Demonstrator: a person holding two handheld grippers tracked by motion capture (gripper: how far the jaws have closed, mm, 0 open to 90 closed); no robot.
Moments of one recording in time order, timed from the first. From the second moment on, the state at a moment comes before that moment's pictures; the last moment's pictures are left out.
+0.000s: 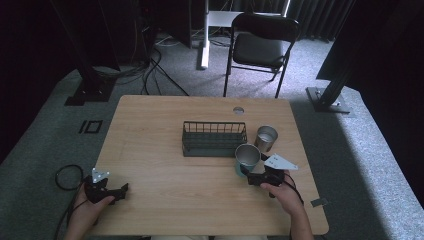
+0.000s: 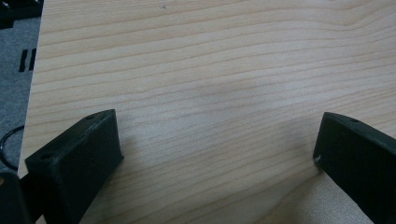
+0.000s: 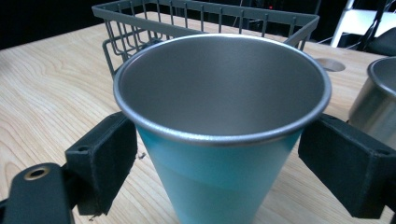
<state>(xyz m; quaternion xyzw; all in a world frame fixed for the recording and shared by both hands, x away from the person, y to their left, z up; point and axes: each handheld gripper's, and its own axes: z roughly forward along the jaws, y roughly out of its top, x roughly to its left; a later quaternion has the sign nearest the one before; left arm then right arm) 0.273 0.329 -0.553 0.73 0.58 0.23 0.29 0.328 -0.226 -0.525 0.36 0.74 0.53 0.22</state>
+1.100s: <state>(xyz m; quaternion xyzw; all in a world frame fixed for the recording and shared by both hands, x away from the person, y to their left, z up) 0.273 0.329 -0.553 0.73 0.58 0.23 0.29 0.329 -0.215 -0.494 0.35 0.72 0.55 0.23</state>
